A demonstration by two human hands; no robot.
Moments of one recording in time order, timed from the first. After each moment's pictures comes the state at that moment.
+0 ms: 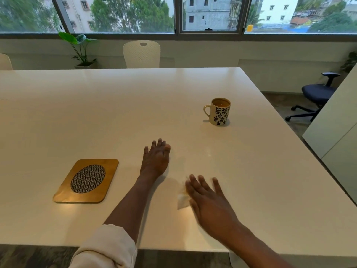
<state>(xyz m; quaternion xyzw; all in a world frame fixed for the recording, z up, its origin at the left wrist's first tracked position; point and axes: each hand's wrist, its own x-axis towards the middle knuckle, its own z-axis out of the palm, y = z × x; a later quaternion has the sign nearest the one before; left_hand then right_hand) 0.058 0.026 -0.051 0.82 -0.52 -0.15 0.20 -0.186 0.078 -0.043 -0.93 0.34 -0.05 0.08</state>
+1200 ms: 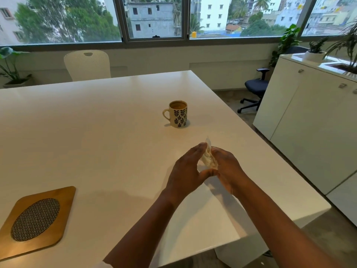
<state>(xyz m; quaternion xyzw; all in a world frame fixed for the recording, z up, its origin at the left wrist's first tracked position) -0.109 0.018 -0.010 0.52 -0.75 -0.12 0.38 -0.246 0.005 0.028 -0.51 0.54 -0.42 0.52</state>
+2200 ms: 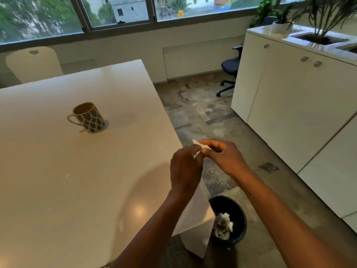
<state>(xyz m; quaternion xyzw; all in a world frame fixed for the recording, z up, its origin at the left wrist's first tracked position) -0.442 -0.066 -0.020 0.62 -0.64 -0.13 0.42 -0.574 -0.091 -0.001 -0.61 0.52 -0.40 0.44</state>
